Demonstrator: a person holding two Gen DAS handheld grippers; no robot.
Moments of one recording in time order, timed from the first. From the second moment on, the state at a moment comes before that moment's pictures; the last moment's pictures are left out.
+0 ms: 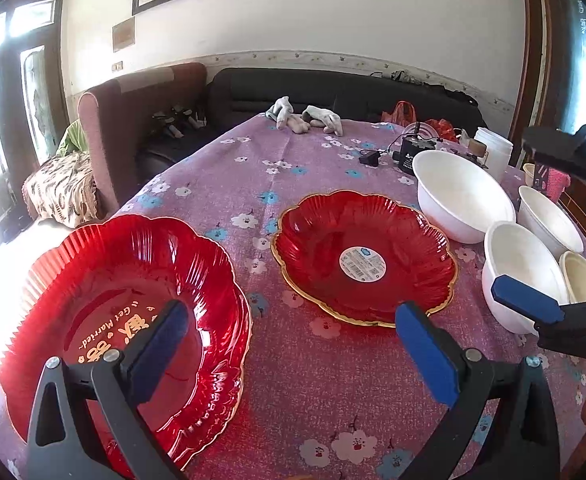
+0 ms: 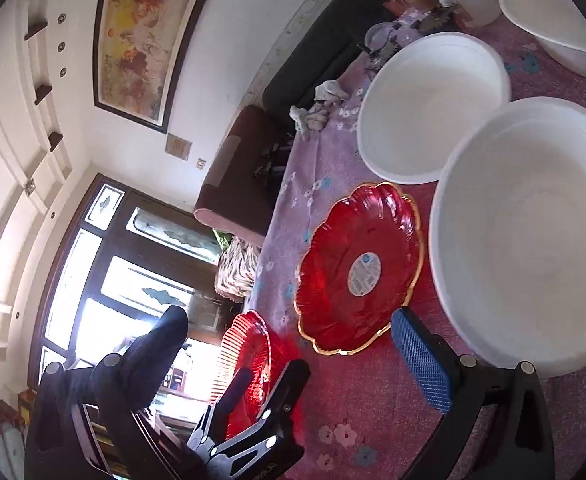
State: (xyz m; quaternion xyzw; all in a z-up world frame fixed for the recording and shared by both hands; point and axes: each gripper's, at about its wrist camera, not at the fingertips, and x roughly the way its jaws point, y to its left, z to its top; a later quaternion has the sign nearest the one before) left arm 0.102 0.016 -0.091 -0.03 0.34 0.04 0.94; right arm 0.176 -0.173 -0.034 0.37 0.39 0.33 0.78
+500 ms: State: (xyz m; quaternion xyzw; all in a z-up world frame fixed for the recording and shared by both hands) left arm 0.107 0.004 -0.101 -0.01 0.36 0.02 0.93; right arm 0.177 -0.153 -0.057 0.37 0.43 0.32 0.76
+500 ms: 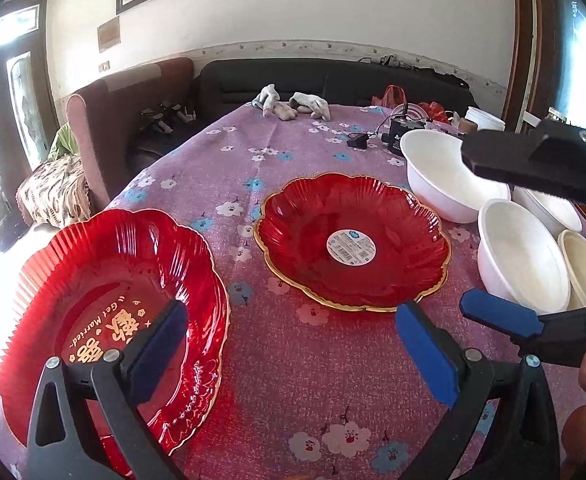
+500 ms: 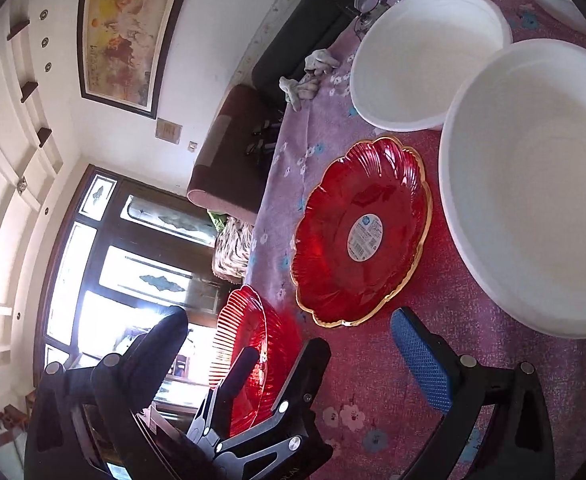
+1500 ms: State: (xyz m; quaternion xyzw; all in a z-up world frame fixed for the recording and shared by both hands) left arm 0.121 0.047 -0.114 -0.11 0.42 0.01 0.90; right arm 0.218 -0.155 -0.088 0.34 0.45 0.11 0.82
